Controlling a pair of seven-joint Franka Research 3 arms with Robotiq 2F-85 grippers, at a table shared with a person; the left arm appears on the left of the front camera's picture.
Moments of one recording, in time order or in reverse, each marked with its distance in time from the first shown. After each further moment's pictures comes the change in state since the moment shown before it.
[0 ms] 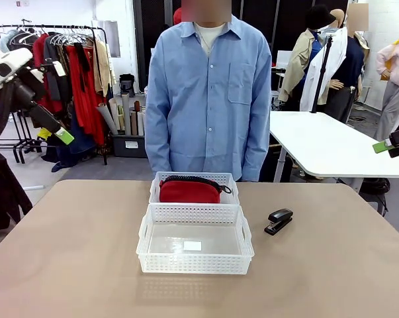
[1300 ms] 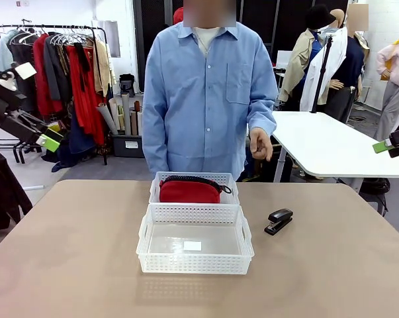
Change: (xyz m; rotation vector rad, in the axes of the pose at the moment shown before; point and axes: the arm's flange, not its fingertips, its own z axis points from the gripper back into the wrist) left arm -0.058 -0.011 0.005 -0.145 -0.239 -0.133; right arm 0.000 0.000 0.000 0.000 0.000 0.000
